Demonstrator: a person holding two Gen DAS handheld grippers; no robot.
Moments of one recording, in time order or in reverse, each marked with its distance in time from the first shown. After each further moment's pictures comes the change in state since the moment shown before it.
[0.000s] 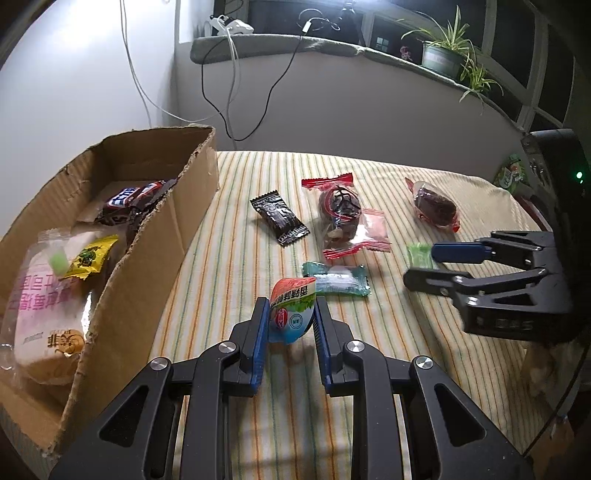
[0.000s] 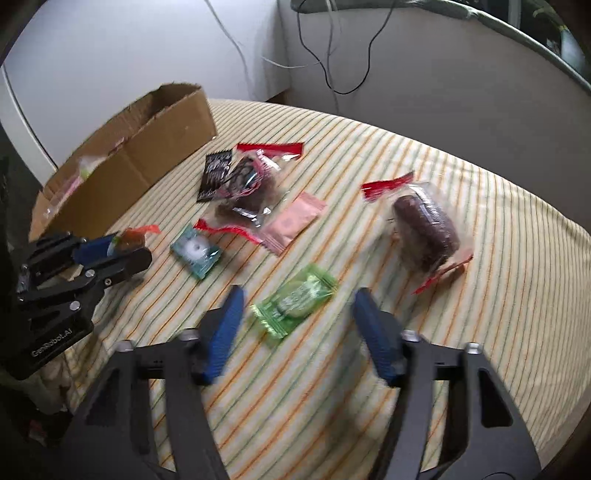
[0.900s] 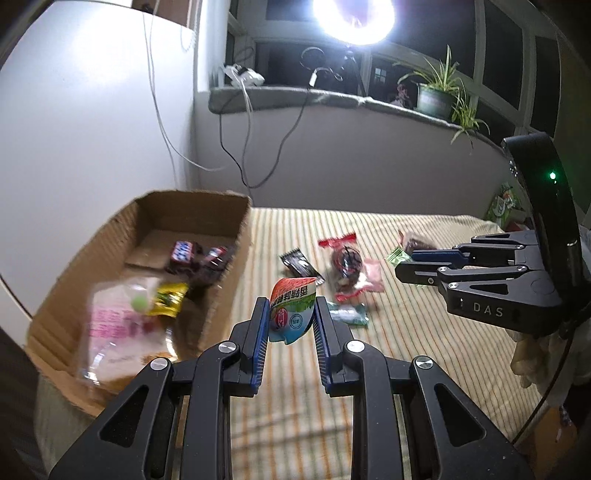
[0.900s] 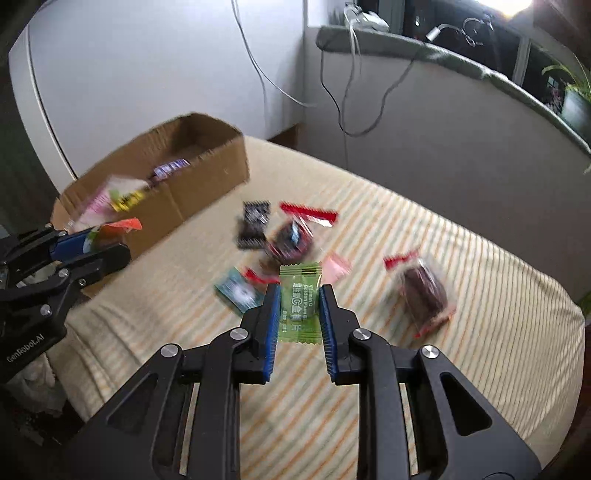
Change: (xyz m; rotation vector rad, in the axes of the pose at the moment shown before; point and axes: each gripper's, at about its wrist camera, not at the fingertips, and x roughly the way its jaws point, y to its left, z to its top) left arm -0.065 0.024 0.012 0.008 -0.164 0.027; right arm -0.044 0.045 0.031 -0.078 -0.103 -0.024
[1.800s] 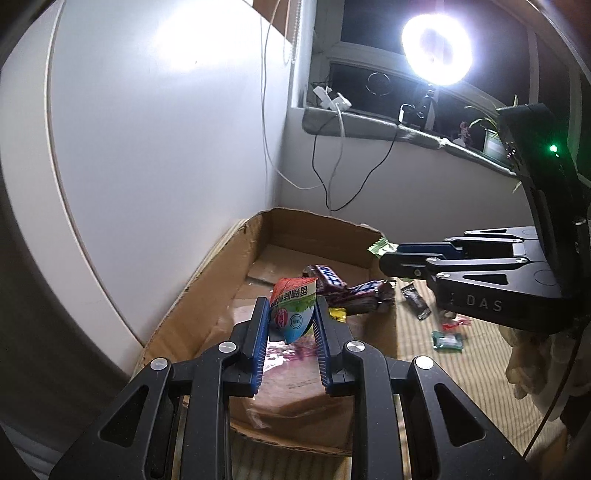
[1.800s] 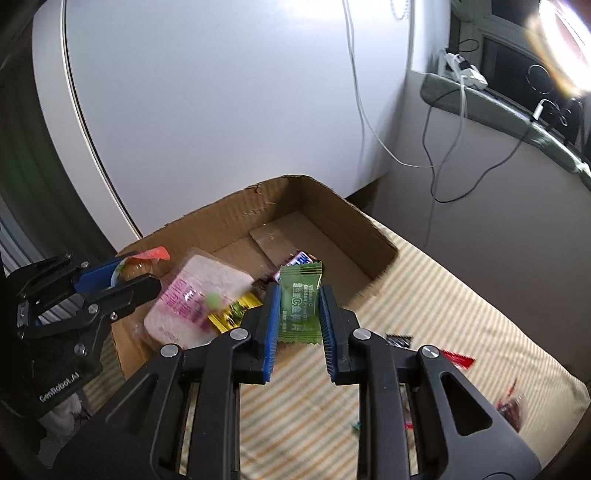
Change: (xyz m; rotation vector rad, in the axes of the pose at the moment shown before) left arm -0.023 0.111 0.002 -0.145 -0.062 0.156; right arm 0.043 0.117 0.098 -0.152 -0.066 0.149
